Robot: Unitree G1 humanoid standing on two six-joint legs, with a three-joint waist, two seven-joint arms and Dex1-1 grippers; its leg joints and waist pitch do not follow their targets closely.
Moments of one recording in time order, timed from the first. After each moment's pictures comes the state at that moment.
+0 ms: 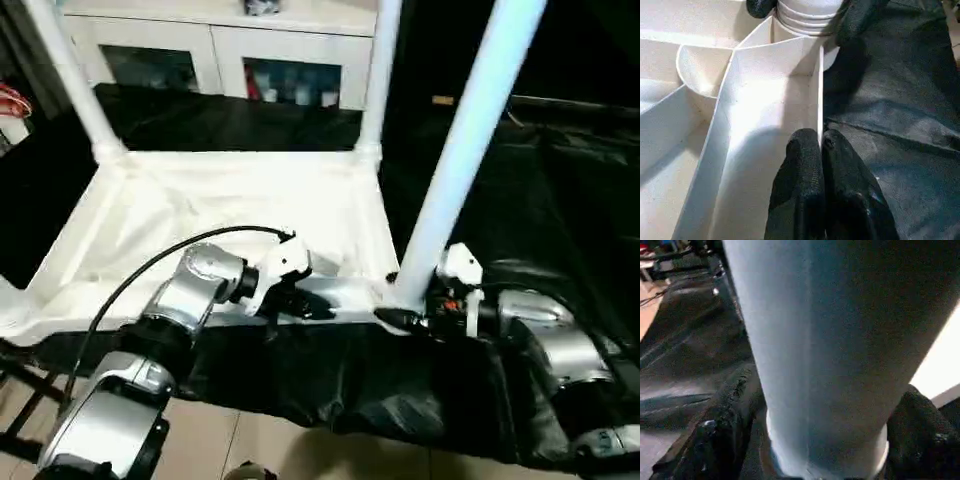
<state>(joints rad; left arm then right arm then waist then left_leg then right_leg) -0.68 0.31 -0.28 0.72 0.04 0.06 -1.35 -0.41 -0.41 0.12 0.53 0.17 0.05 1.19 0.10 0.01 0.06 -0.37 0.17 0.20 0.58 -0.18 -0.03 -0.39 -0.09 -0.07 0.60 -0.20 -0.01</state>
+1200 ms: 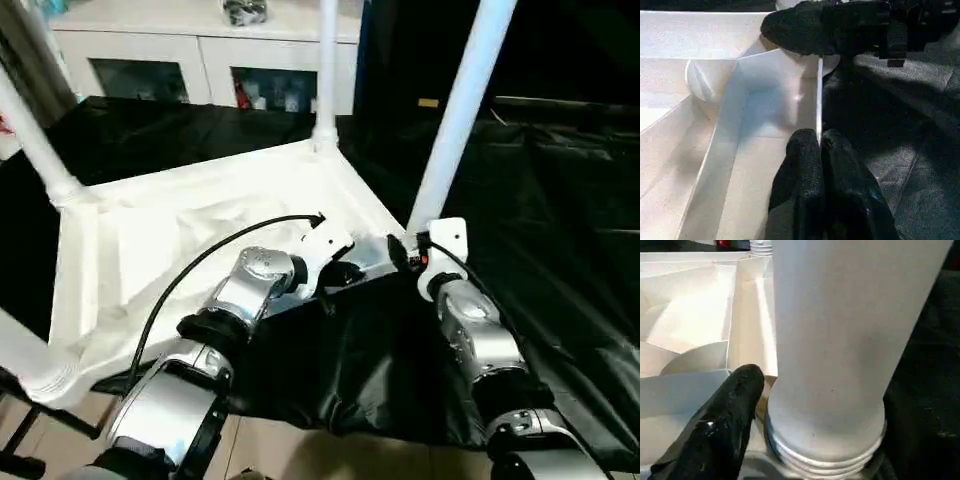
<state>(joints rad) -0.78 0.09 -0.21 0.91 0.11 0.08 -0.87 -0.50 -0.06 -0.06 0.71 0.02 -0.03 0.22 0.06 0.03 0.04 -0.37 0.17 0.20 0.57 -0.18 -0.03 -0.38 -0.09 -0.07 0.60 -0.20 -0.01</state>
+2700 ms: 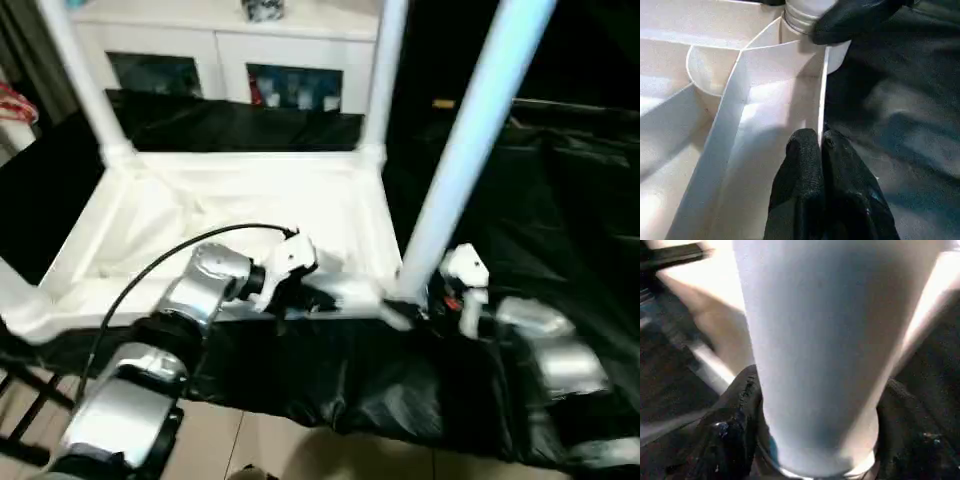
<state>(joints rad) -0.74 0.21 -0.23 0.88 0.08 0.02 -1.15 -0.37 -0.27 0.02 0.55 0.13 0.03 0.80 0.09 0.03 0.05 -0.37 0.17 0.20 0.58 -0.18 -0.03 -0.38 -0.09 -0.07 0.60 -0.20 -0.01</state>
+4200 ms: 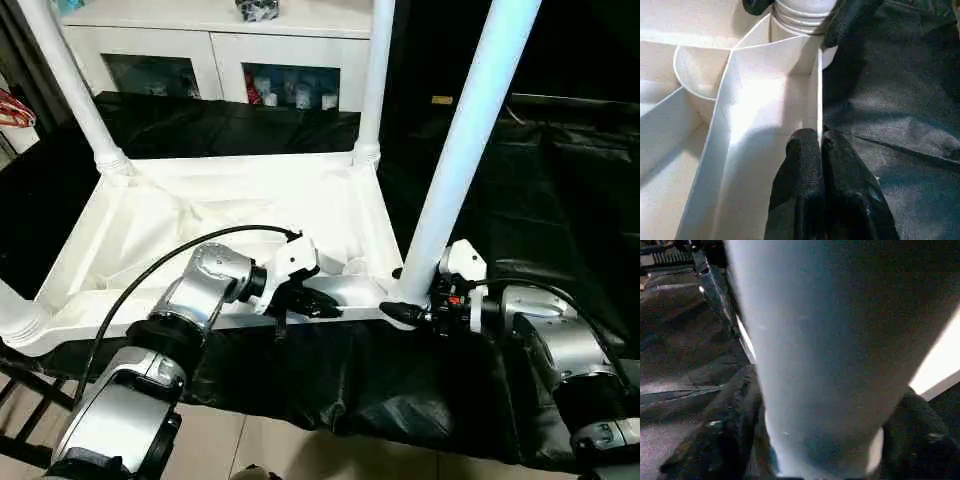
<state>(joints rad) -0.71 0.26 -0.26 0.79 0.06 0.04 -1.34 -0.43 -0.41 0.11 0.57 0.14 0.02 1.16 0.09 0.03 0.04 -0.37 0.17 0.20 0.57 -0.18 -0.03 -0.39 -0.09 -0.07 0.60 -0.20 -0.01</state>
